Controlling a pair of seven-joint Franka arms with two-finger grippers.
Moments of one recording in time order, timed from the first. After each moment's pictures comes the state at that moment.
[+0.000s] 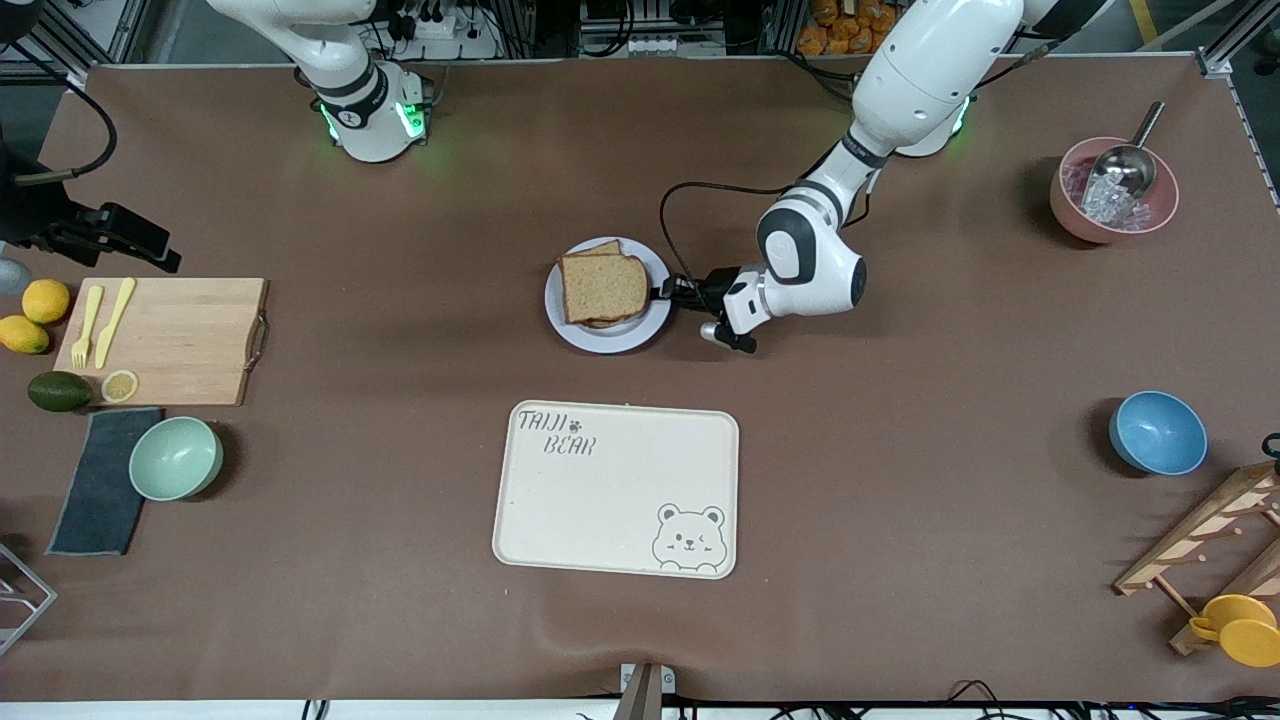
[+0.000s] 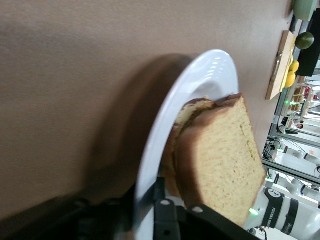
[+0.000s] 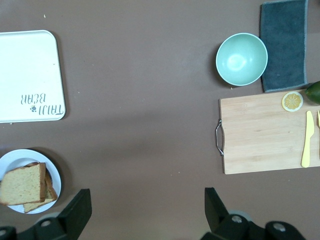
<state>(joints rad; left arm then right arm) -0.40 0.62 -0.32 -2.09 -1.54 2.44 0.79 -0.05 -0.02 0.03 -1.59 0.04 1.52 0.09</state>
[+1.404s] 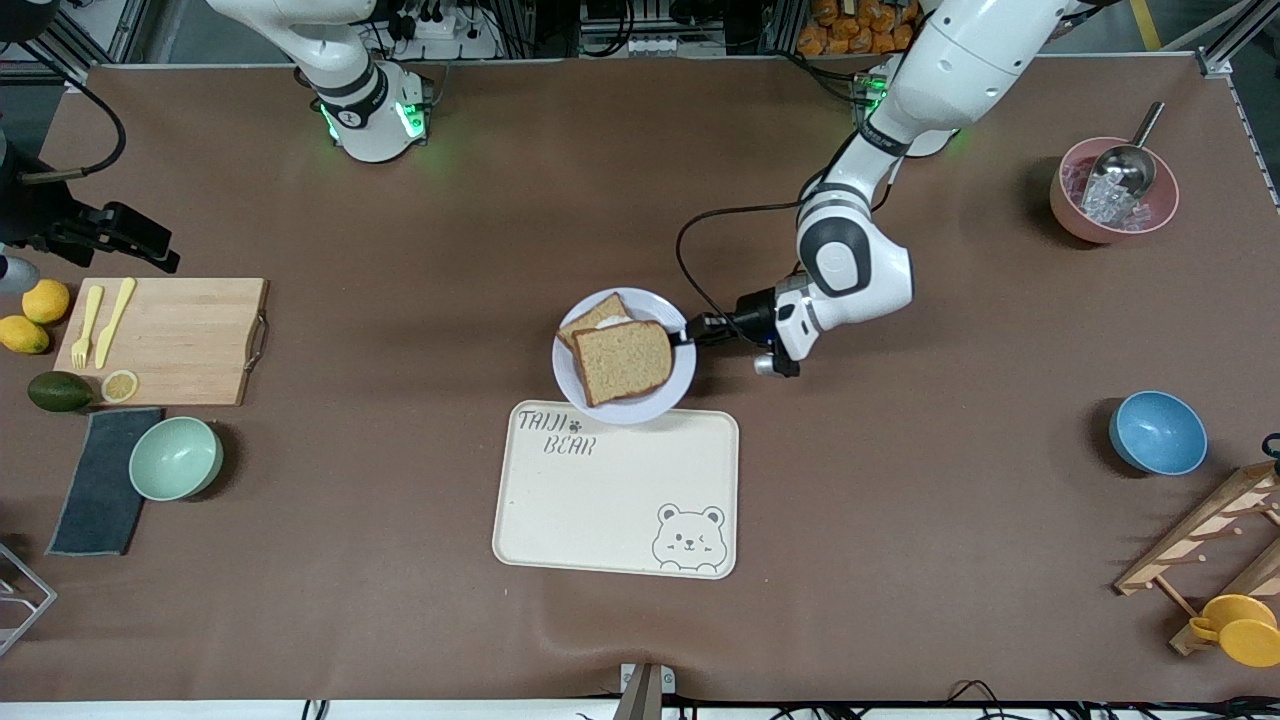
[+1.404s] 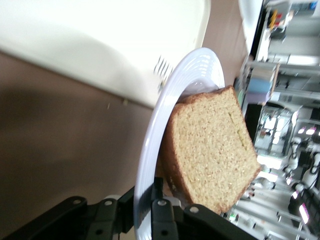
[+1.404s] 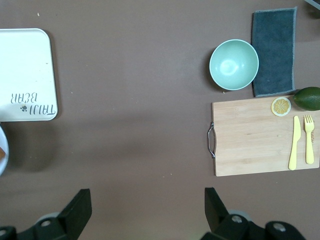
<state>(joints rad) -0.28 0.51 -0.31 -2.06 -1.80 2.46 0.80 -0.05 -0.02 0.05 -1.58 0.01 1.52 0.09</state>
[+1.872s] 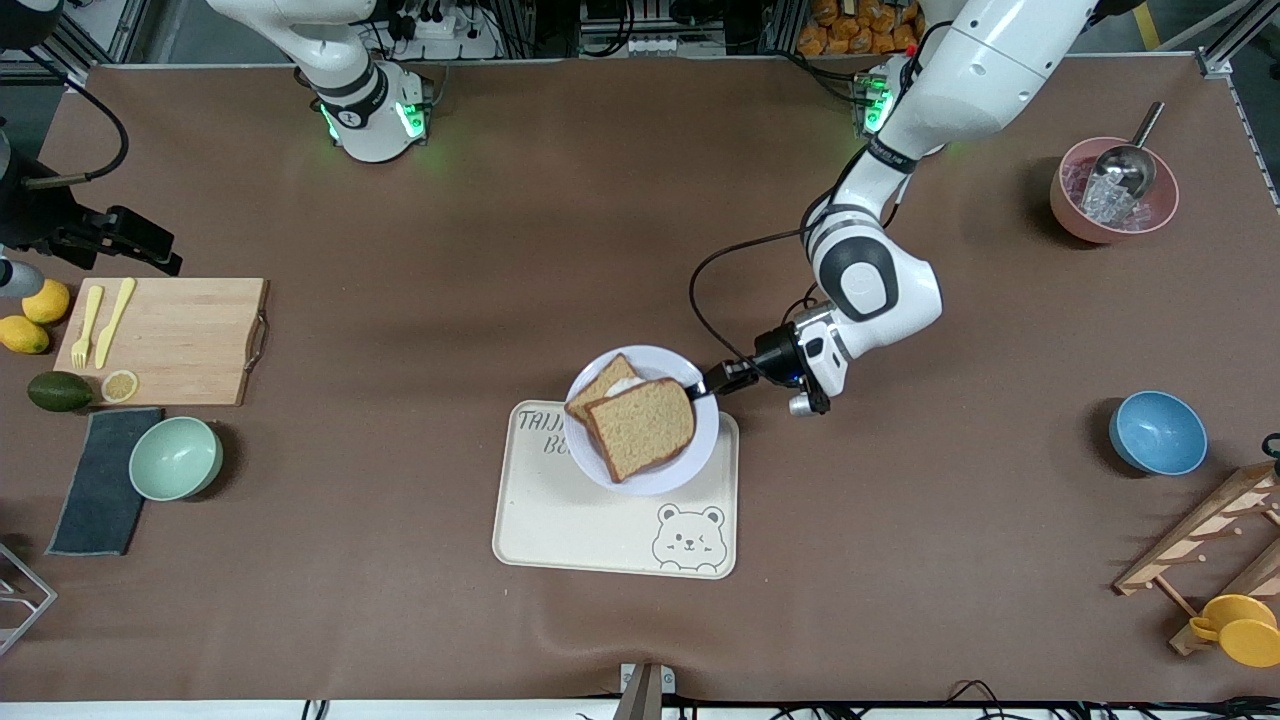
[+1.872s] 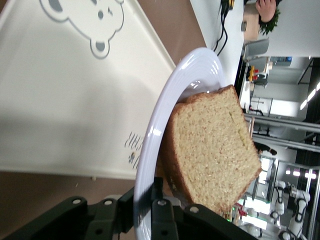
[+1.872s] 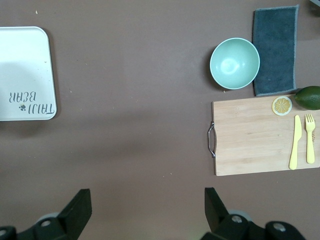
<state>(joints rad) -0.26 0.57 -0.31 -1.86 -1.83 2.59 0.72 -0.05 -0.01 0.05 -1.58 0.01 1.52 0.09</state>
